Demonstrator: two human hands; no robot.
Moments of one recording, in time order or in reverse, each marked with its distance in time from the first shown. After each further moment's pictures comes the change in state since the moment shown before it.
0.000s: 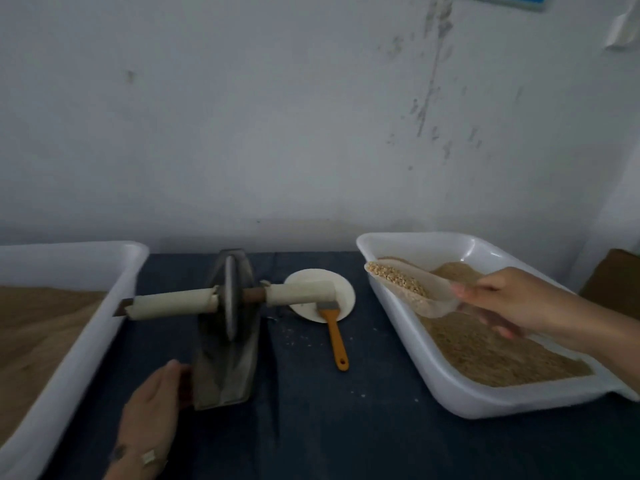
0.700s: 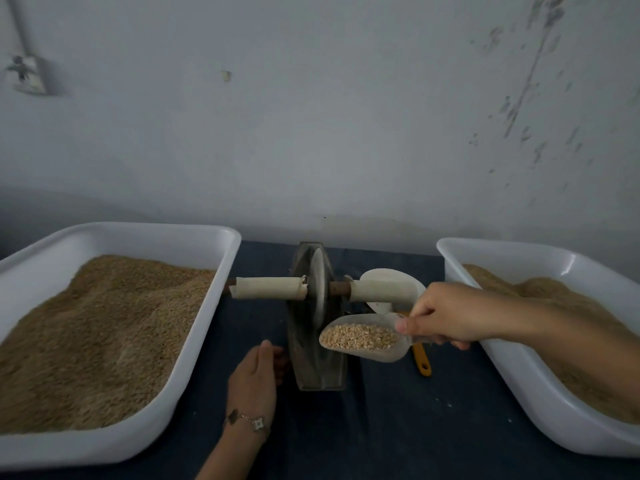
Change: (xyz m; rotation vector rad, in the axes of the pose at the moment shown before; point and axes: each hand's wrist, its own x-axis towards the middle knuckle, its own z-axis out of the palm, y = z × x) left_hand -0.009 0.011 -0.004 -0.191 0.019 -0.010; right_hand 0.041 -0.114 0.123 -0.452 -0.400 -0.268
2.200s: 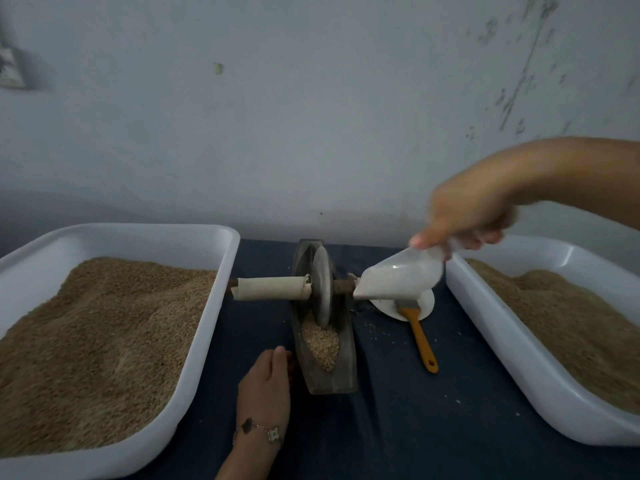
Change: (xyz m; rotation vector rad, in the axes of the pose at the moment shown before) left_hand -0.004 -0.004 -0.003 0.134 -0.020 0.050; right_hand 0.004 -0.078 -0.107 -0.487 -0.204 0.342
